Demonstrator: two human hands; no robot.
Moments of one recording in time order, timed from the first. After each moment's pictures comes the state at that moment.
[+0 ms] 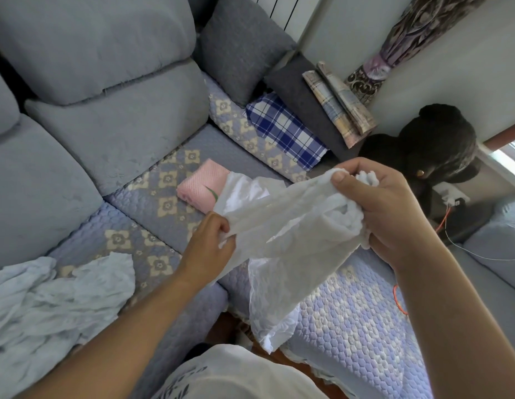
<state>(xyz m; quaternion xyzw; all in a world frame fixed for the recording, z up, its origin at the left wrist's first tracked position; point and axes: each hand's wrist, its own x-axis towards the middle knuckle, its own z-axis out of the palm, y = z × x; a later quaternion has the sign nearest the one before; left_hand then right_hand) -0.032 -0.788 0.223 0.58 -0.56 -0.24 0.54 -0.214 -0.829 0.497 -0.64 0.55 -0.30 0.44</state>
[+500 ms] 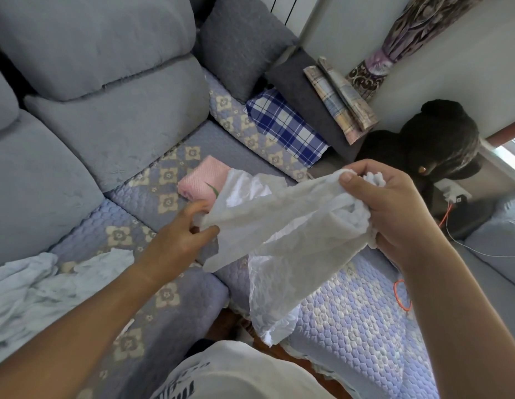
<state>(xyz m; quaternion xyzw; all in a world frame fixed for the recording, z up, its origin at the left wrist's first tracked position) 0.026 -0.776 0.202 0.64 -0.66 -0.19 0.36 -0.225 -0.829 0.491 -0.64 0.57 -0.30 0.43</state>
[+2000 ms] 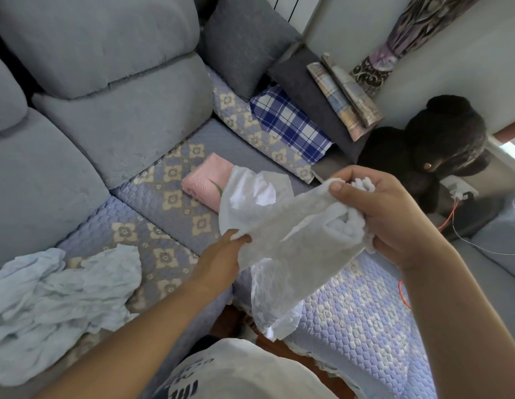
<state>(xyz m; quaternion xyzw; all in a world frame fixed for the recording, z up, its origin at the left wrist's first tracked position) -0.059 -0.767 0.199 0.65 -0.64 -0.30 0.27 -0.228 -0.821 0.486 -0.64 0.53 -0.23 0.50</state>
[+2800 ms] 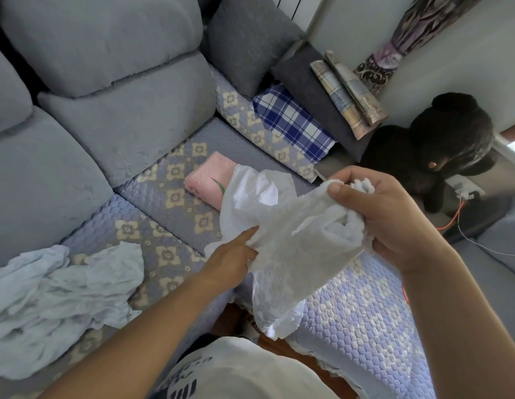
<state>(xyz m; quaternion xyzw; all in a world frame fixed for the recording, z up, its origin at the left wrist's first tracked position) -0.071 -0.775 0.195 0.58 -0.71 -0.32 0.26 -0.228 -0.816 0.485 -0.63 0.53 -0.23 0.52</state>
